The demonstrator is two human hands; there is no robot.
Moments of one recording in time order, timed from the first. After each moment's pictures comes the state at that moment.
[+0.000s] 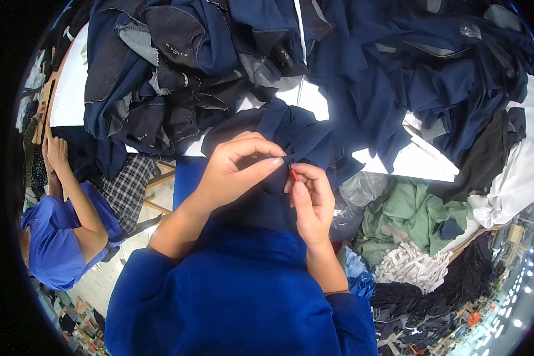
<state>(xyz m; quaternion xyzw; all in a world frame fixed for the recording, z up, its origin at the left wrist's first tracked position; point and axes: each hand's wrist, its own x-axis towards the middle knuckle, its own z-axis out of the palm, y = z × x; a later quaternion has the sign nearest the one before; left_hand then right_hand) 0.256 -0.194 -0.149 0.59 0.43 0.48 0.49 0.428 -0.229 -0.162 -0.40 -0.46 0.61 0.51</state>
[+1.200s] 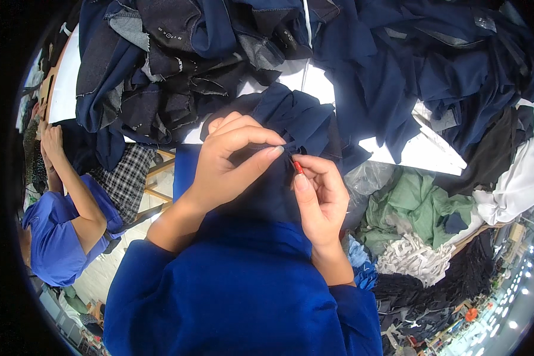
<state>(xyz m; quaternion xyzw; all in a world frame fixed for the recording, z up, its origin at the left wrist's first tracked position) 0.254 -0.196 -0.138 0.68 0.49 0.45 0.31 0.428 -0.227 -0.136 -0.44 -0.46 0.60 0.48</state>
